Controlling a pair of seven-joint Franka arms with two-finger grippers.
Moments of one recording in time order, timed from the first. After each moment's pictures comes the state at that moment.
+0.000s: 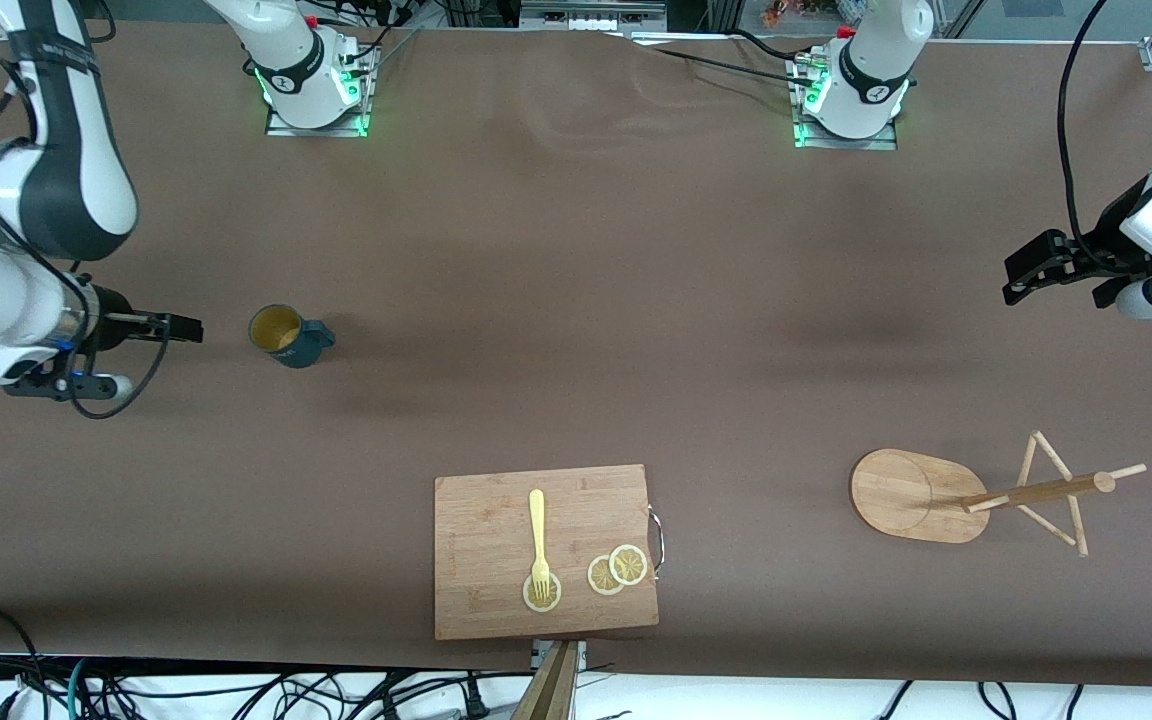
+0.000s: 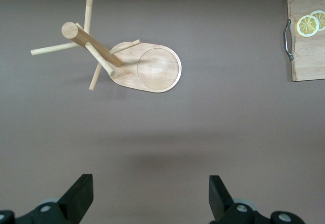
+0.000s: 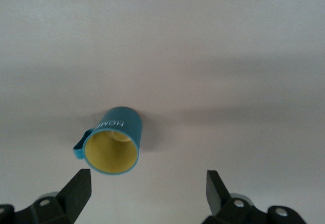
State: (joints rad) left arm 0.10 0.08 -0.15 -1.56 0.01 1.68 -0.05; right arm -0.05 0.29 0.02 -1.80 -0.02 1.88 0.02
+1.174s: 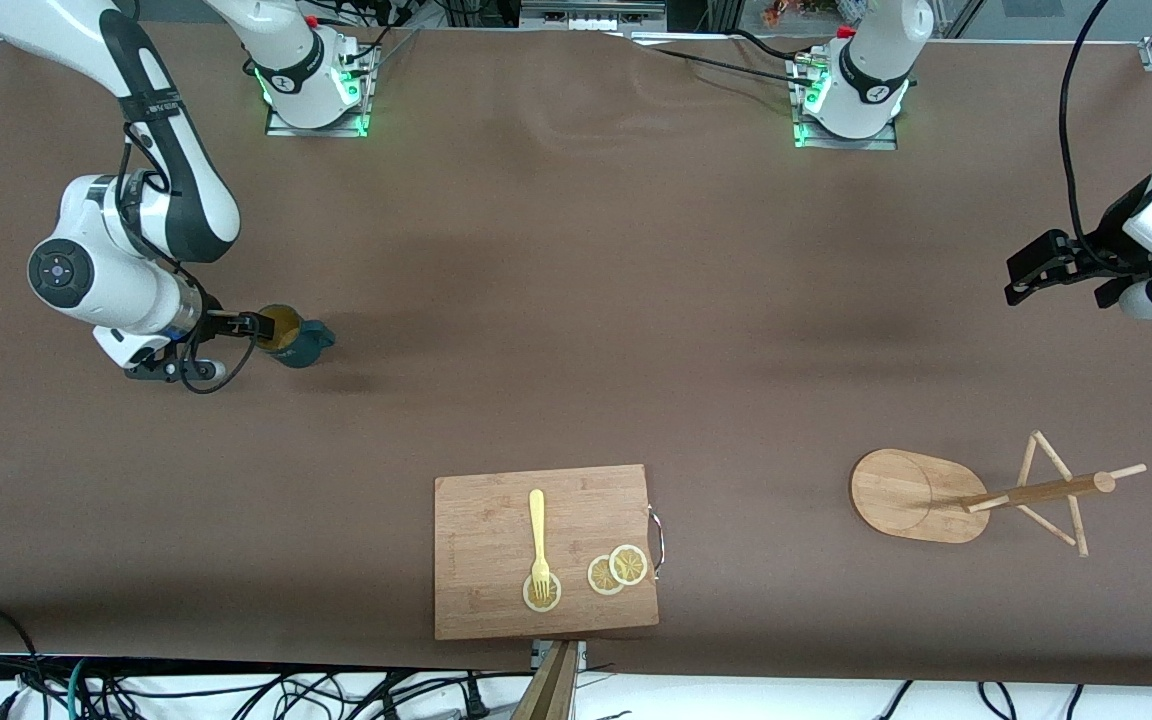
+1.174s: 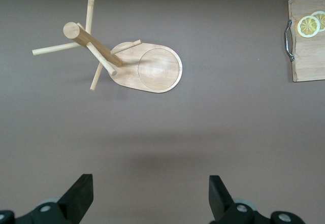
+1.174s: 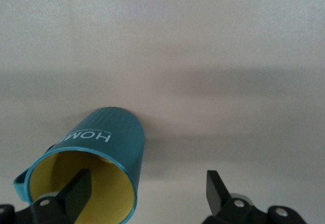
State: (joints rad) left arm 0.10 0.08 -0.15 -1.55 0.01 1.68 -0.05; right arm -0.05 0.30 0.04 -2.14 -0.02 2.27 0.01
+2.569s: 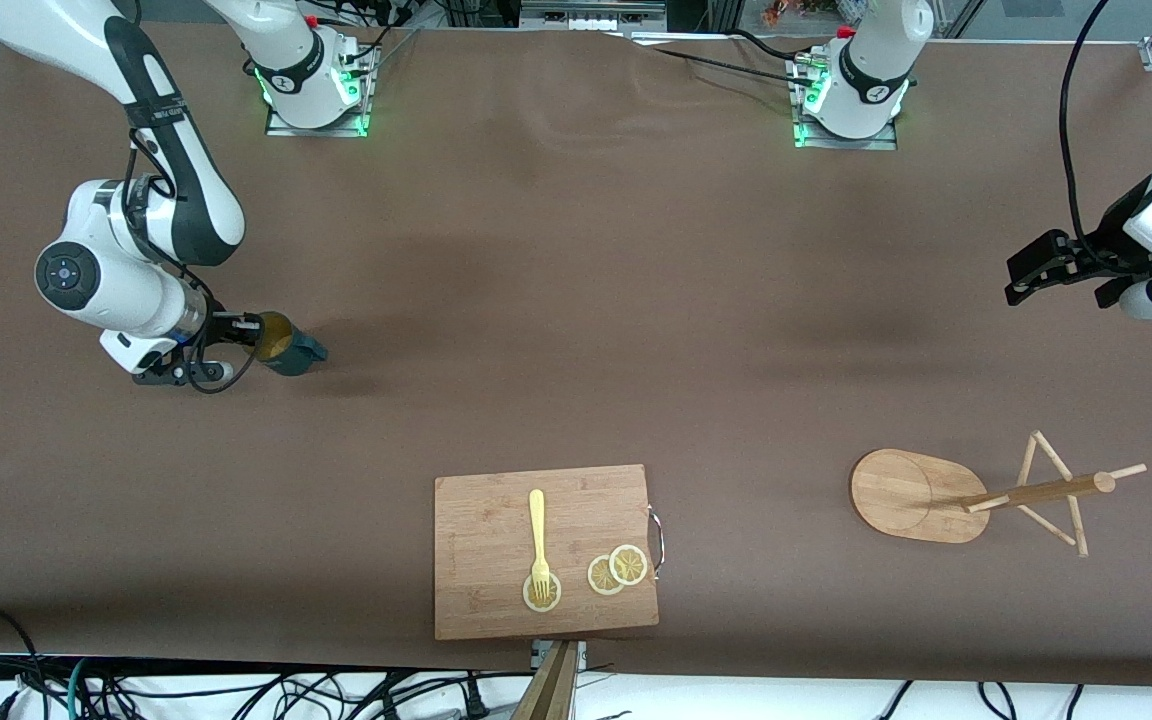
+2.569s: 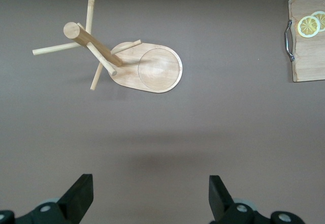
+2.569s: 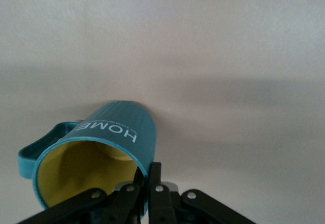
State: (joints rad) left arm 0.10 0.08 -0.15 -1.55 0.01 1.68 -0.05; right arm -0.05 0.31 0.05 -2.10 -0.02 2.28 -0.05
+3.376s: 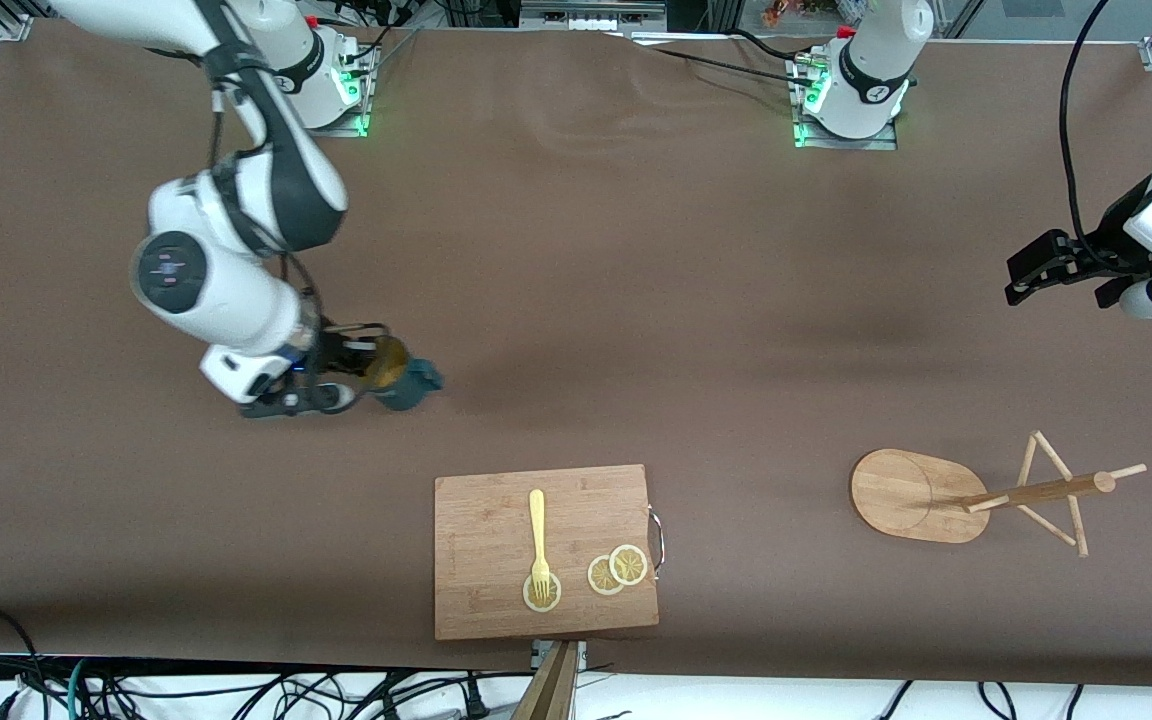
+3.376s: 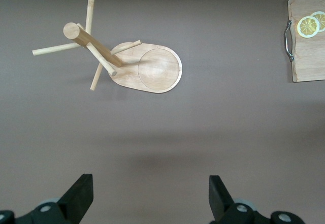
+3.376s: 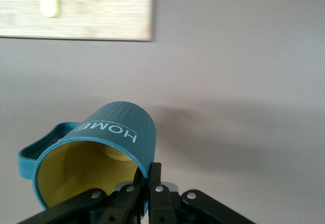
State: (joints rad) left arm 0.10 0.08 -0.15 -1.55 0.01 1.68 -0.05; right arm 0.24 0.44 0.16 -1.65 0.05 2.09 0.24
